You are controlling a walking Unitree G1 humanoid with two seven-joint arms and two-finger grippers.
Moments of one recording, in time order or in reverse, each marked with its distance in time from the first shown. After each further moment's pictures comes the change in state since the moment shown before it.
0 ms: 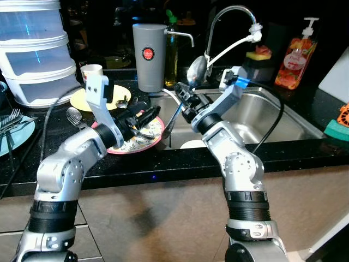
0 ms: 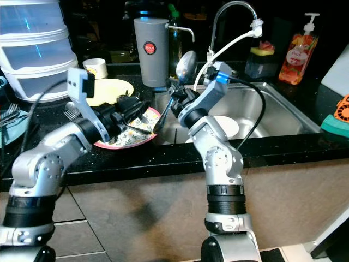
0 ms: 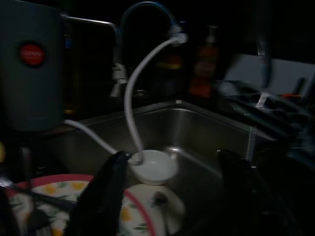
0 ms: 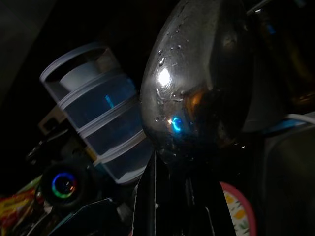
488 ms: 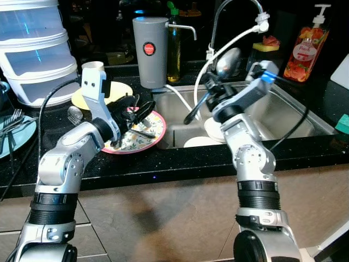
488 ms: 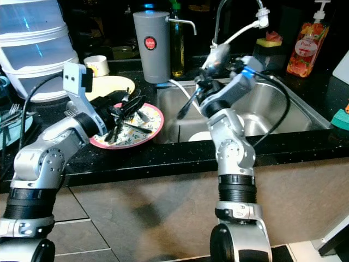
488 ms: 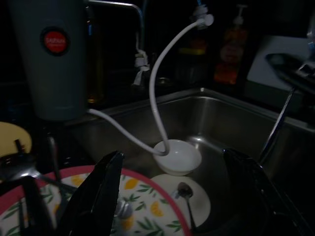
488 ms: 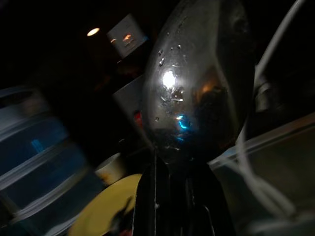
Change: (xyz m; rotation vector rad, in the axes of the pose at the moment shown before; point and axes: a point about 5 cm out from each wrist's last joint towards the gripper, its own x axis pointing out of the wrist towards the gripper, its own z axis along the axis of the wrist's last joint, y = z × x) left arm 0.001 0.011 -0.002 0.041 0.019 0.044; right arm 0.003 -0.040 0.038 -0.169 -0.191 -0.206
